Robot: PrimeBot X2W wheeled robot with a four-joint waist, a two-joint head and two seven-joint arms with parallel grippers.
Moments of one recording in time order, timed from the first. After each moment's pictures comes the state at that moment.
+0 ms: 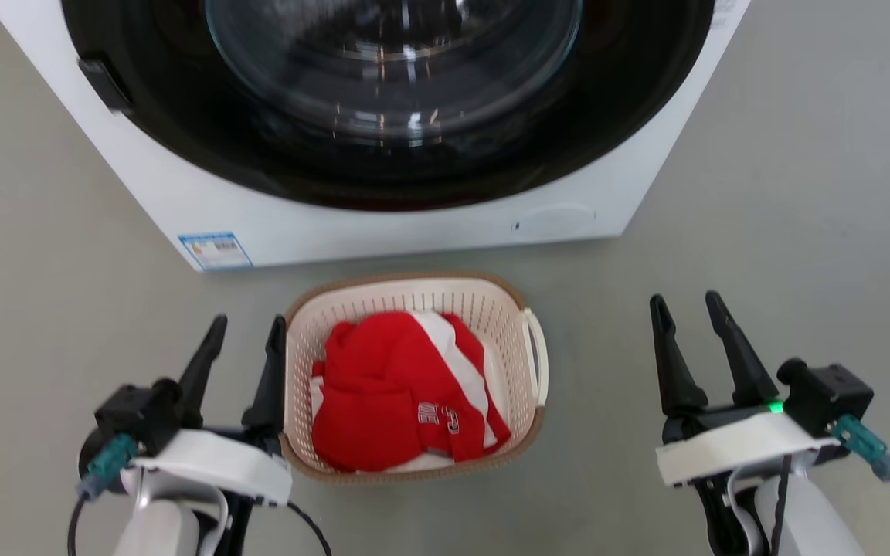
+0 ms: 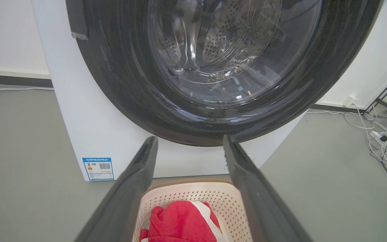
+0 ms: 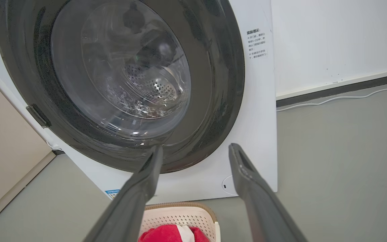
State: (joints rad) left arm -0.15 0.10 -0.08 0.23 -0.31 -0.12 -0.26; right arm -0.19 -0.05 0.07 0.26 0.30 0.12 -0.25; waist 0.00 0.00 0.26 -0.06
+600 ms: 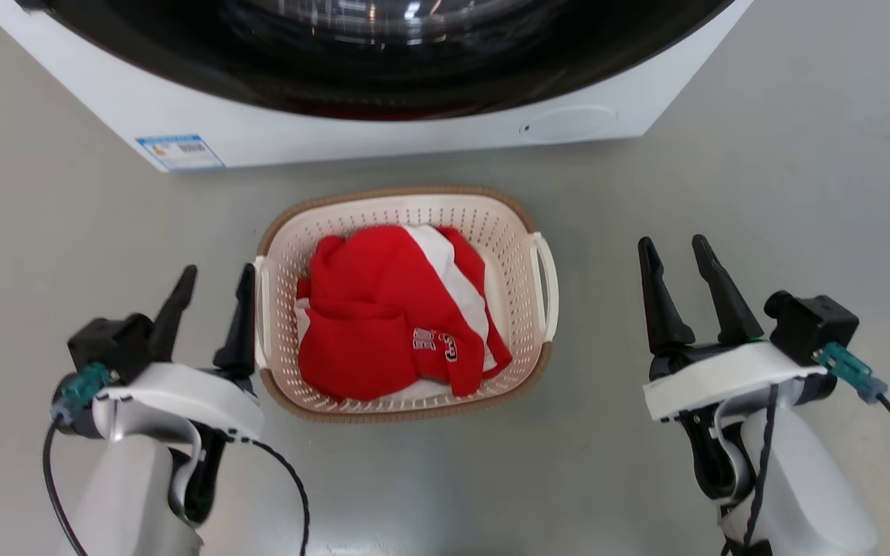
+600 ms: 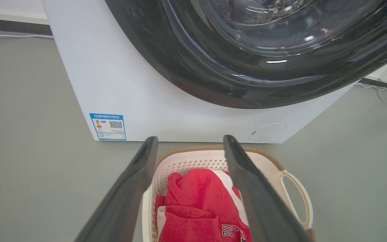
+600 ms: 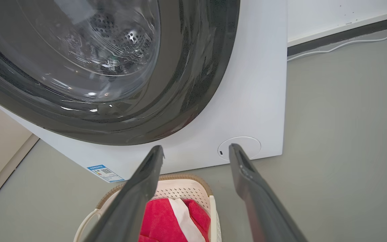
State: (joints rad) left arm -0.35 0.15 -0.08 0.42 -0.36 -0.12 -0.26; right arm -0.37 -0.05 0.10 0.42 0.36 0.12 -0.25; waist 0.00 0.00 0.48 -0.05
